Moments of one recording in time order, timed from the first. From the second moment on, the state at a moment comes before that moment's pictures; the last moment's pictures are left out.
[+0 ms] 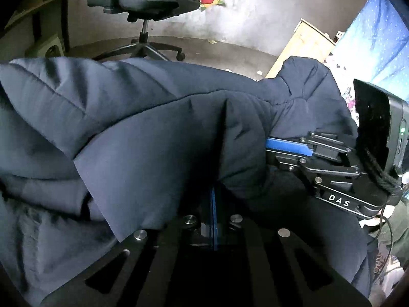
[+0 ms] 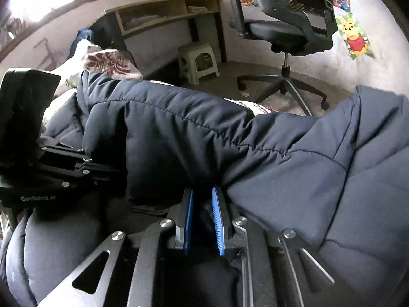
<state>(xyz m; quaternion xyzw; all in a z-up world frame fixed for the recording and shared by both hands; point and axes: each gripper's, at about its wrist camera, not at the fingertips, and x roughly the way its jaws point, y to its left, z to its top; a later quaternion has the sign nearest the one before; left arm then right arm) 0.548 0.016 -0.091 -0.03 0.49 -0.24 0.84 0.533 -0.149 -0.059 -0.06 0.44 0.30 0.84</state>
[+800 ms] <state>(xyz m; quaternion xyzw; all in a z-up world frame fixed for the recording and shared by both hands) 0.474 0.031 -0.025 -0.06 0.42 -0.14 0.90 0.482 -0.165 -0.019 -0.03 0.39 0.26 0.88</state>
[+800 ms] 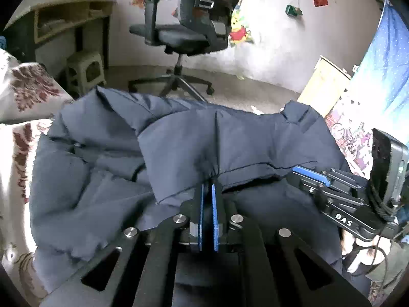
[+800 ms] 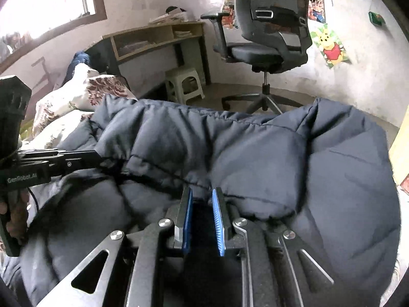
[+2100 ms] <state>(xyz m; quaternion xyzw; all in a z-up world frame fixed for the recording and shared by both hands) 0.282 0.003 0.140 -0.08 0.27 -0.07 0.96 0.292 -0.222 0.151 0.02 0.27 0.22 0.94</state>
